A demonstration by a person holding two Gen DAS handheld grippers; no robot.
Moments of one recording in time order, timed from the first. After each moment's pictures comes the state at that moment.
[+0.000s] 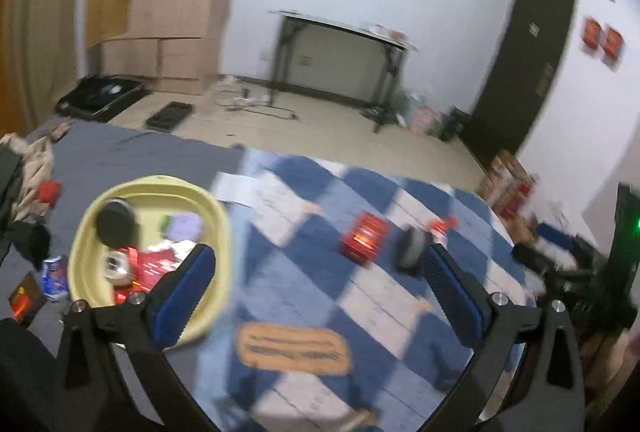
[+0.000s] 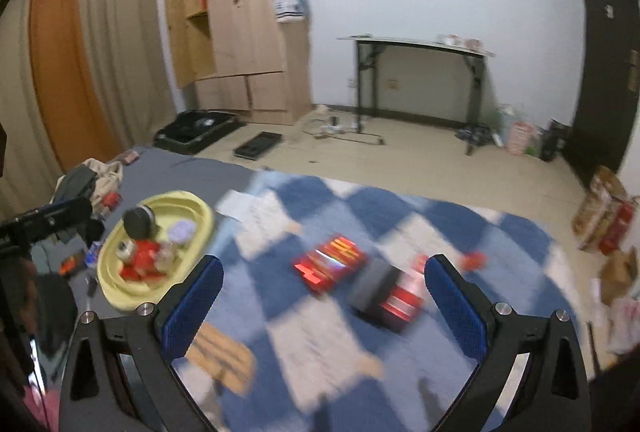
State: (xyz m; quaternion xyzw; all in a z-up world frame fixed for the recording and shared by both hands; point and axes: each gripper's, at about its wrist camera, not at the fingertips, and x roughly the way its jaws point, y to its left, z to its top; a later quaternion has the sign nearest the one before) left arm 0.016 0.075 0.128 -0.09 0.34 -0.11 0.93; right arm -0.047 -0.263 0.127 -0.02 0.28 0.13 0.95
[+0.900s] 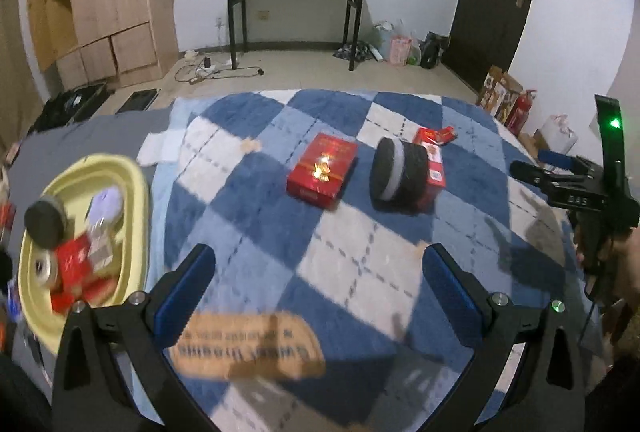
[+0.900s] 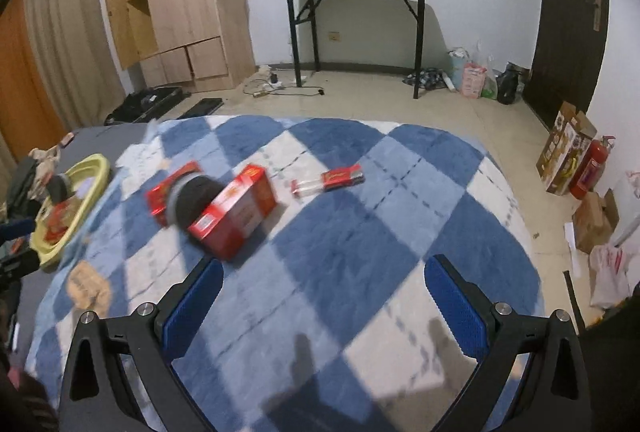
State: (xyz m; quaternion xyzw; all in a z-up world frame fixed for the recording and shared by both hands) left arm 0.069 -0.021 0.035 0.02 0.40 -0.15 0.90; right arm 0.016 -0.392 0.075 -0.02 0.35 0.06 0.94
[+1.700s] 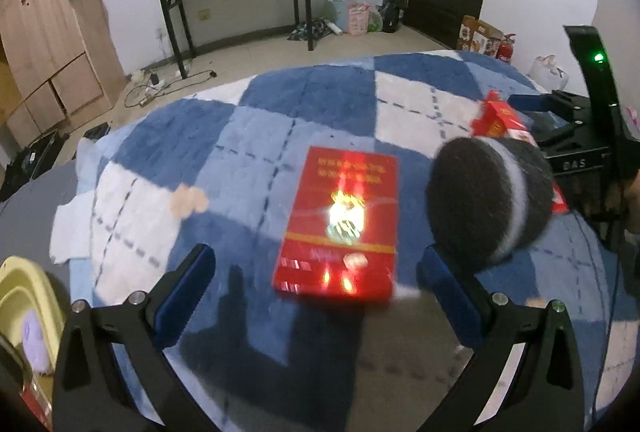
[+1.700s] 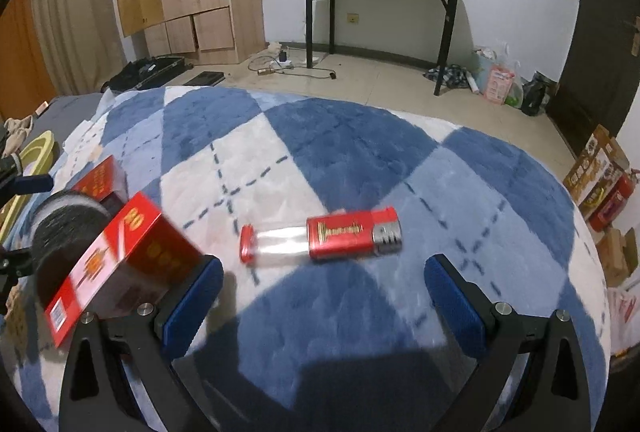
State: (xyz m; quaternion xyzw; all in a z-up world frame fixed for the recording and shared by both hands) left arm 0.198 -0.057 -0.049 0.10 0.41 -0.23 0.88; right arm 0.181 -0.372 -0.013 -0.06 0.37 0.08 0.92
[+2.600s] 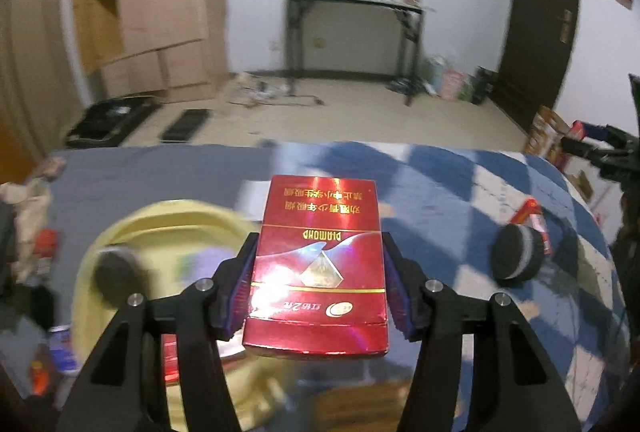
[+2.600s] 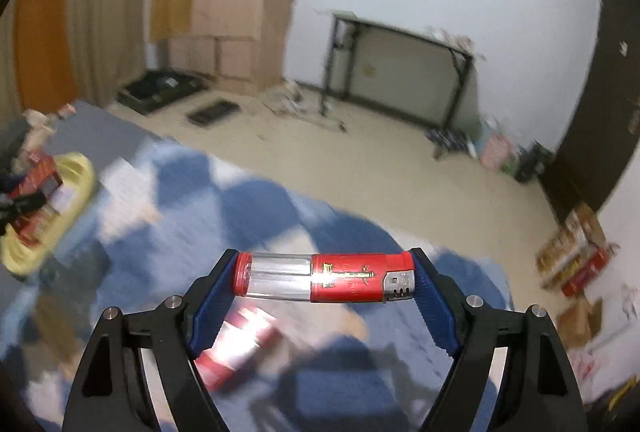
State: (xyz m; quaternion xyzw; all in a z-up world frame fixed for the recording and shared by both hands) left arm 0.113 0.128 0.064 0.00 0.35 -0.06 0.93; right arm 0.128 -0.290 0.123 -0.12 0.28 0.14 0.94
